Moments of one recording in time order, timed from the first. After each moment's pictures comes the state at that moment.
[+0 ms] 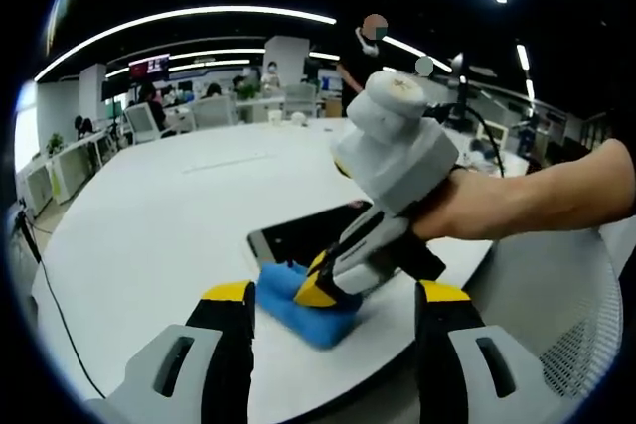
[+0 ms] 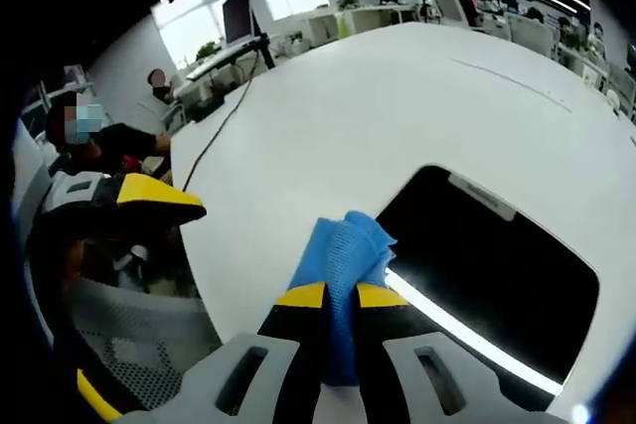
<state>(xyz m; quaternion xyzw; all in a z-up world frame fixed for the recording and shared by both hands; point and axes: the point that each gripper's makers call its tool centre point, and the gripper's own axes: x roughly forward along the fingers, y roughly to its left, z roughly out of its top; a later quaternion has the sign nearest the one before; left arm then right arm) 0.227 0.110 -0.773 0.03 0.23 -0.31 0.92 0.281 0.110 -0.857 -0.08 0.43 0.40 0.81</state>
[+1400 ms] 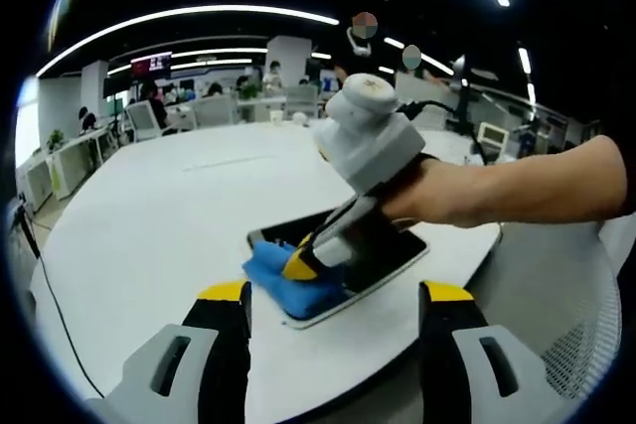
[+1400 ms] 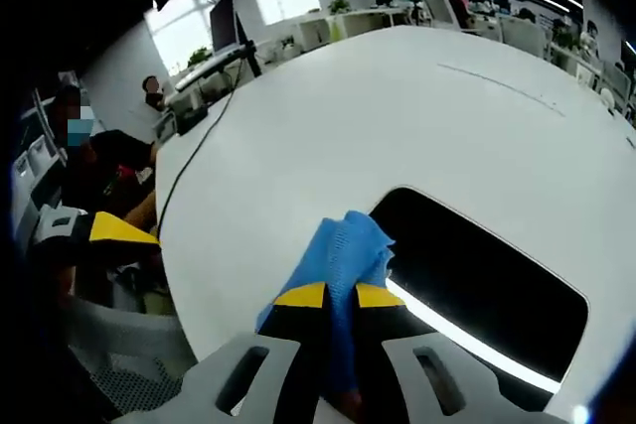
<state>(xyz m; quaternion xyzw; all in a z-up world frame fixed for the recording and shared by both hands) 0.228 0.111 -0.773 0.02 0.23 -0.31 0.92 0.317 0.104 -0.857 -0.08 0.42 0.38 0.82</state>
